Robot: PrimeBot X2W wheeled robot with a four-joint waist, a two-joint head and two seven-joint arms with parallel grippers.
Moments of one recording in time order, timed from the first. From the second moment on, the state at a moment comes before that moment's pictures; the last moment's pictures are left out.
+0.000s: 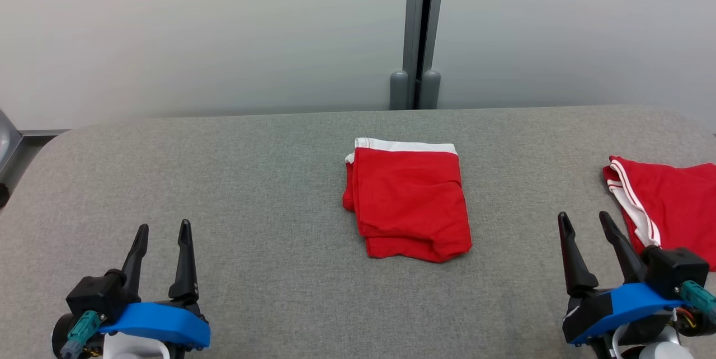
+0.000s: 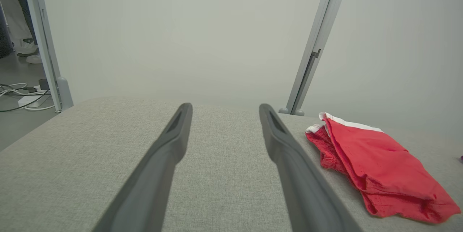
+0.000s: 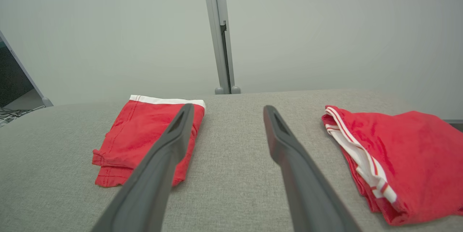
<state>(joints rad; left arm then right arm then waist) -0.11 0.16 -0.05 0.39 -0.34 -0.13 -0.26 -0.07 -0.06 -0.08 0.16 0.17 0.13 -0.06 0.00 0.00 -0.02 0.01</state>
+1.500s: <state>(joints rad) -0.24 0.12 -0.14 0.32 -0.35 -0.13 -0.26 -0.52 -0.05 -0.13 0.47 0.22 0.13 0.41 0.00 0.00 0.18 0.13</state>
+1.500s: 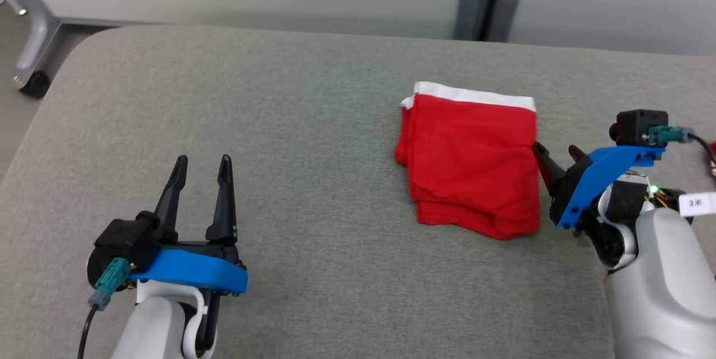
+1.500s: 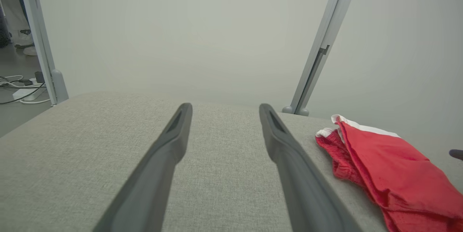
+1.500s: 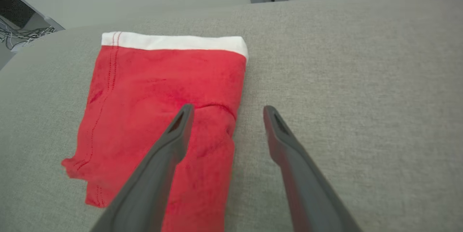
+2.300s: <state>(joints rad) -0.26 0.10 -0.17 0.27 -0.35 -0.13 -0.26 -0.72 -0.15 0.10 0.67 0.07 0.13 0.55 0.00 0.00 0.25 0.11</state>
